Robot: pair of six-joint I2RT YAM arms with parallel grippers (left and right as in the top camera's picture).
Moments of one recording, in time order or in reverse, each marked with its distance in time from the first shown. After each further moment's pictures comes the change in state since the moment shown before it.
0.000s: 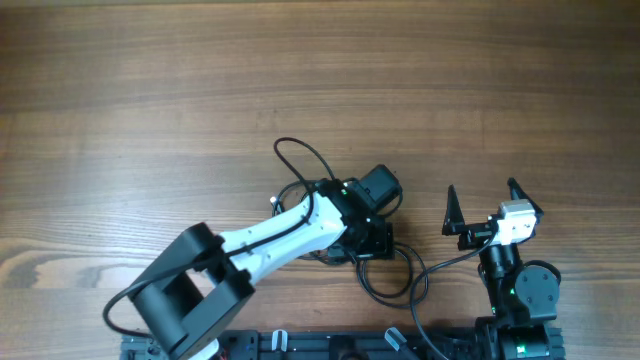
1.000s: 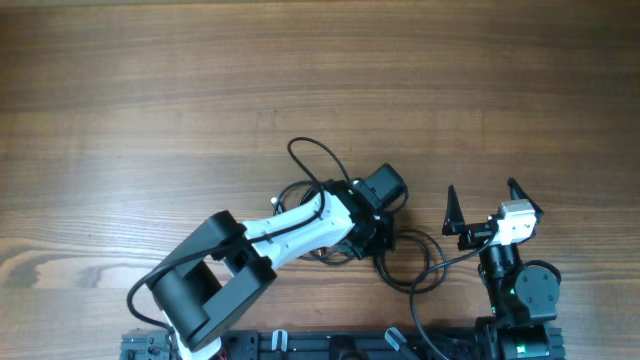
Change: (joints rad) left arm 0.003 0.072 0.000 0.140 0.037 0.051; right arm 0.000 0.000 0.000 0.000 0.000 0.000
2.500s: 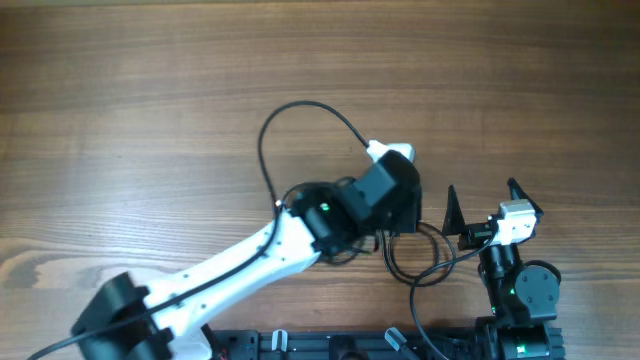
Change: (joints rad) left arm -0.054 -0.331 0.048 0.164 -0.235 0.024; right arm 0.000 0.000 0.000 0.000 0.000 0.000
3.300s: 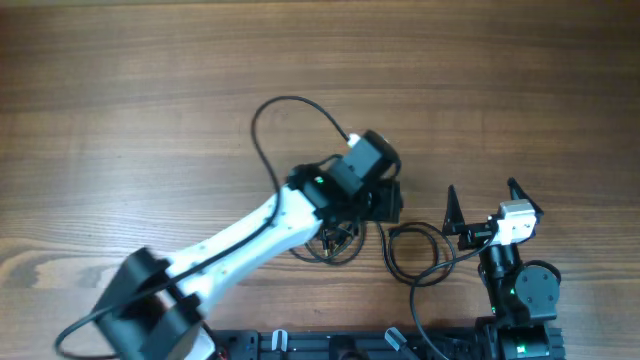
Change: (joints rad) left arm 0.112 0.110 0.013 -0.140 0.097 0.117; right arm 0.000 0.000 0.000 0.000 0.000 0.000
